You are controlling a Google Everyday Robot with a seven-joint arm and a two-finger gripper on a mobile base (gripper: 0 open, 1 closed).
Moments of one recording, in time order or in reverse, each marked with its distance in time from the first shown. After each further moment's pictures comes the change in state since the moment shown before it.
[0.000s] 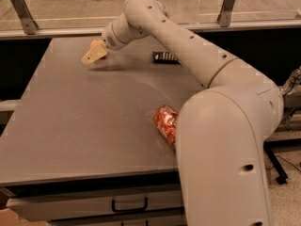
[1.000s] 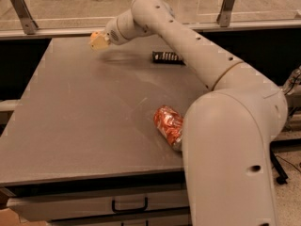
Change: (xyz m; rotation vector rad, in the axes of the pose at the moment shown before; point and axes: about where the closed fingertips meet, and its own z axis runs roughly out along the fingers) arm -0.019 -0.020 -0.010 0.040 -0.107 0.041
